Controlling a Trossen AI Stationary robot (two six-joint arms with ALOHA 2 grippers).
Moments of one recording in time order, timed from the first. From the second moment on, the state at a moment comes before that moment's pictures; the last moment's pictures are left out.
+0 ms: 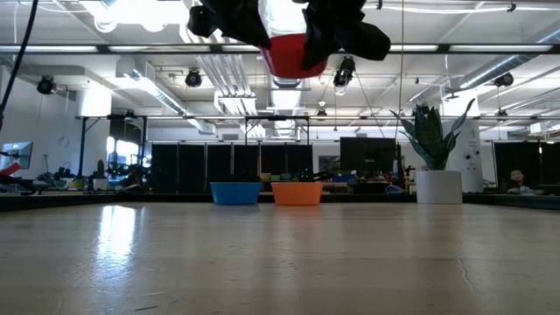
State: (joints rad) left arm -0.01 1.42 1.31 -0.42 -0.62 -0.39; right arm 0.20 1.79 1.59 -0.87 0.83 -0.59
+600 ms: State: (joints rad) left arm -0.01 1.42 1.31 -0.43 -0.61 -0.37; right arm 0.20 1.79 1.59 -0.87 0.83 -0.63
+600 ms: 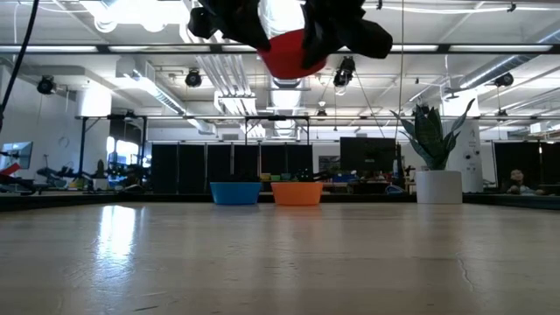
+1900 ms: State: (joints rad) left arm 0.00 1.28 1.61 -1.17 0.18 -0.07; right arm 0.33 1.44 1.59 -0.88 0.60 -0.13
